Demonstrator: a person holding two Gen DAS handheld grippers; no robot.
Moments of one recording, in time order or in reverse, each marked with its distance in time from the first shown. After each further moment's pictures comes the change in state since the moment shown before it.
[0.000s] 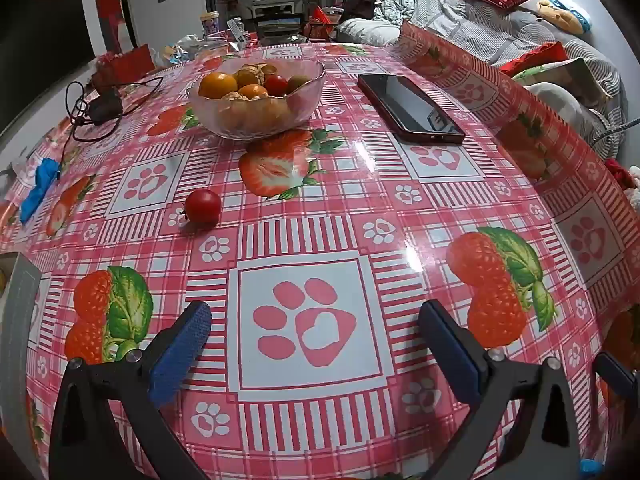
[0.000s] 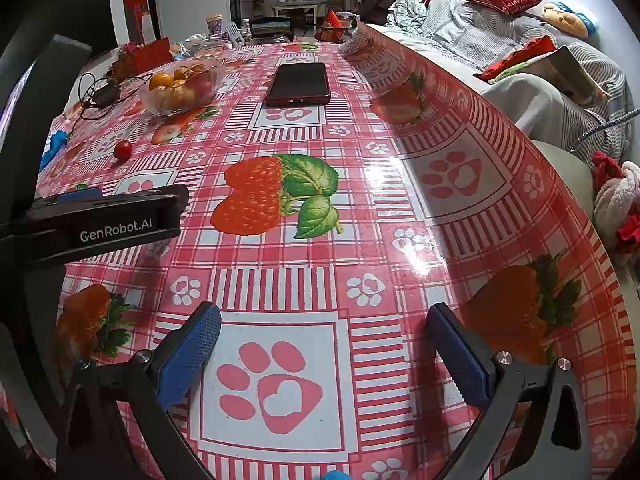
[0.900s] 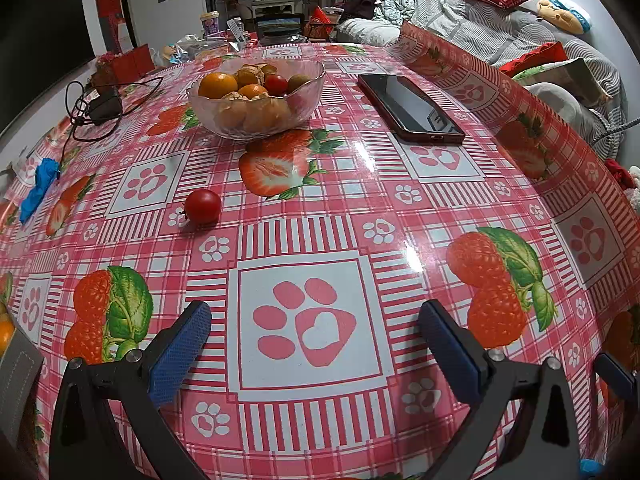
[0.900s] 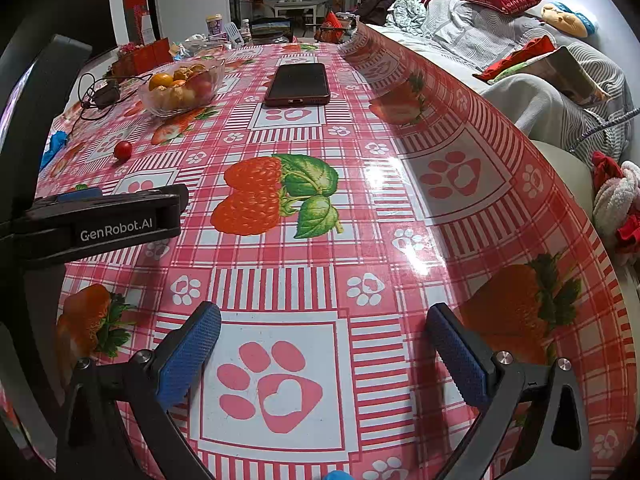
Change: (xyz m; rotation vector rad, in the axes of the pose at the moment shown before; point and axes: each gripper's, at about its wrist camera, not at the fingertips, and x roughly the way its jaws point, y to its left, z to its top) left arm 0.000 0.000 0.000 0.000 0.000 0.000; right arm 0.000 0.000 0.000 0.000 -0.001 -0.001
